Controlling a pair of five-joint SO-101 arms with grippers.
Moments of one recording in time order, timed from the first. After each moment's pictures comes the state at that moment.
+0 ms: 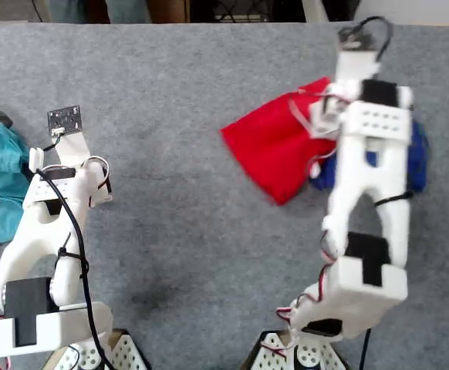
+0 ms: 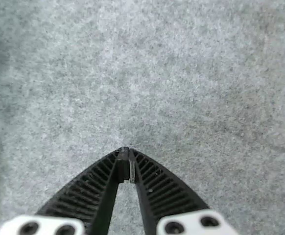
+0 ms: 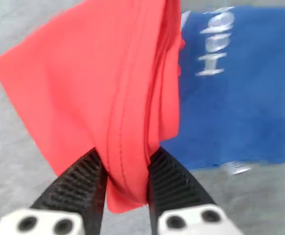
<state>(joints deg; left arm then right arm) -13.3 -10.0 46.0 37.5 5.5 13.8 12.1 -15.3 79.5 11.1</state>
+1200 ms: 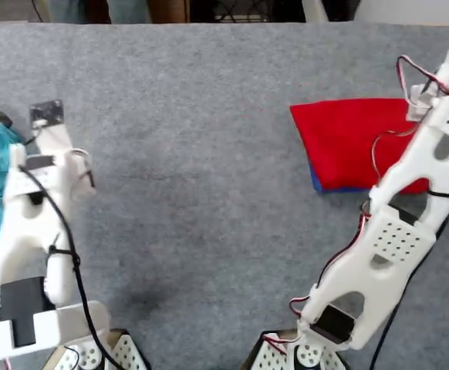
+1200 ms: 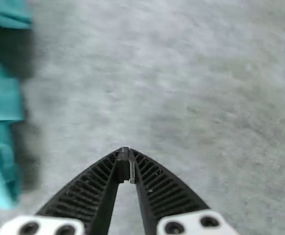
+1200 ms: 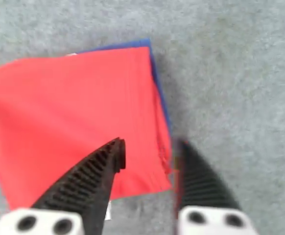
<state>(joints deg) -20.2 -10.0 35.6 52.4 1.4 30.2 42.9 -75.6 100.4 17.5</state>
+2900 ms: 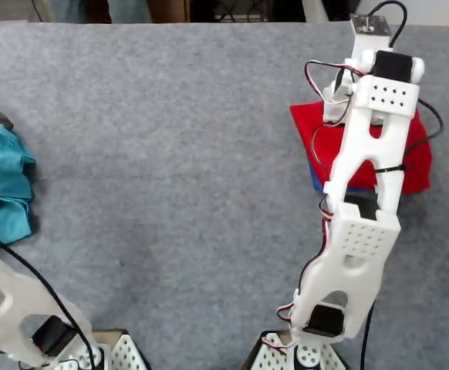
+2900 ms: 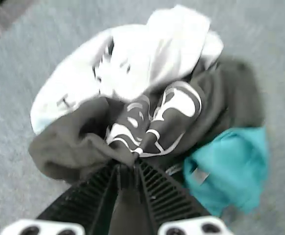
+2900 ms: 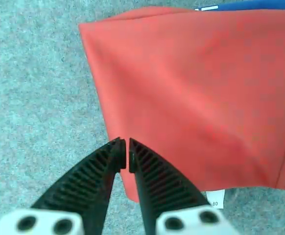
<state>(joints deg) -54.7 24.6 -66.9 100.4 -6.1 12.7 36.1 -53.0 100.8 6.4</state>
